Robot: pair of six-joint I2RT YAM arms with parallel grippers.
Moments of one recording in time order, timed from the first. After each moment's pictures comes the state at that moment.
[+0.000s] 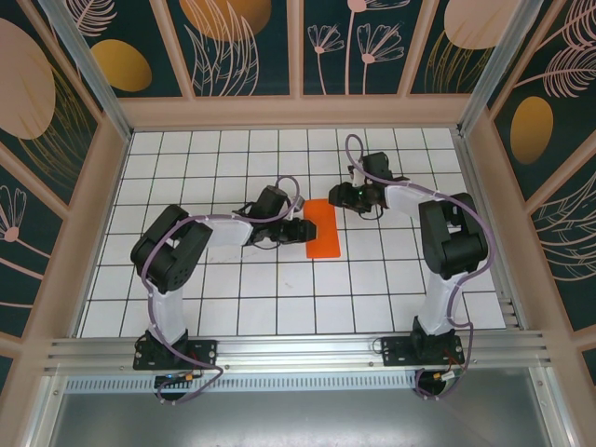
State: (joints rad) left arm -0.64 1.94 1.01 0.10 0.54 -0.68; right arm 0.30 1.90 1.17 -0.25 -0.46 0.41
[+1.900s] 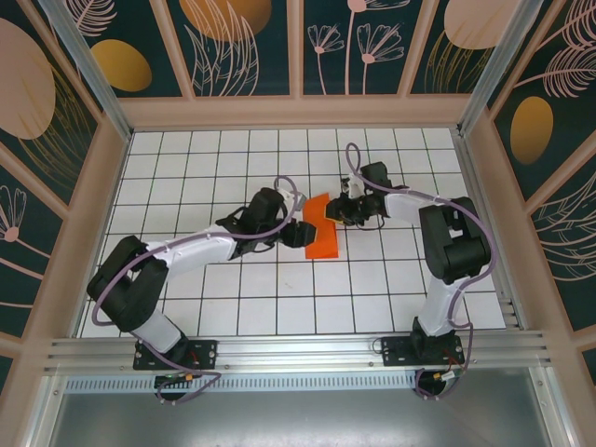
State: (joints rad) left arm -0.76 1.60 0.91 -0.01 0.28 -0.42; right arm 0.32 1.85 1.07 -0.25 -0.73 0.50
